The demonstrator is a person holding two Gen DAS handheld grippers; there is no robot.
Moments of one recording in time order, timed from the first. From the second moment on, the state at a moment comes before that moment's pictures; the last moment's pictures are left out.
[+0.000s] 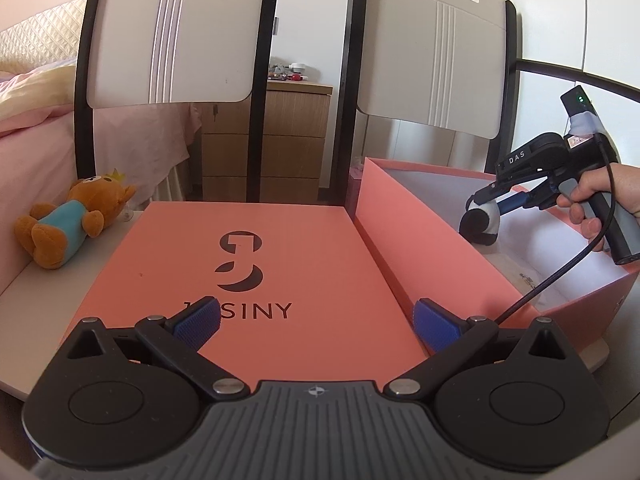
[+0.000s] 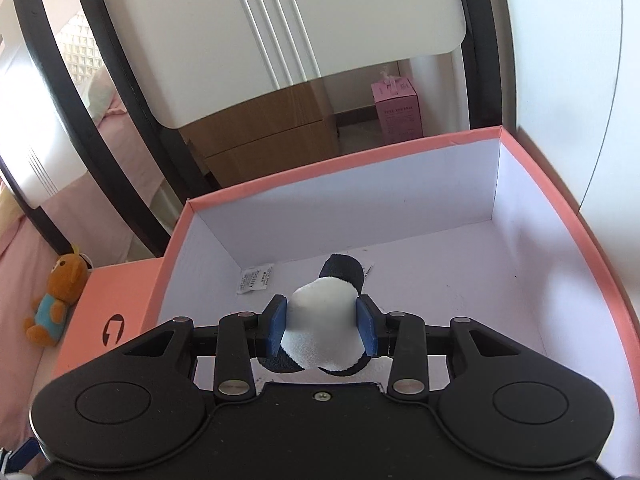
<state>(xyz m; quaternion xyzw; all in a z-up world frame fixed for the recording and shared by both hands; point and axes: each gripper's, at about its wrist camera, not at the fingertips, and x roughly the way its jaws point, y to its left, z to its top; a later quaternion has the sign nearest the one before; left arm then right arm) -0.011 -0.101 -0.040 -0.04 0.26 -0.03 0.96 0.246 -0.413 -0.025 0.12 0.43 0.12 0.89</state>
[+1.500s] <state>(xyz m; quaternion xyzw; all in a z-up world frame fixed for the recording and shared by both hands) -0.080 0.018 -0.010 -0.04 0.20 0.01 0.98 -0.014 -0.257 0.053 0.11 0.22 0.20 0.95</state>
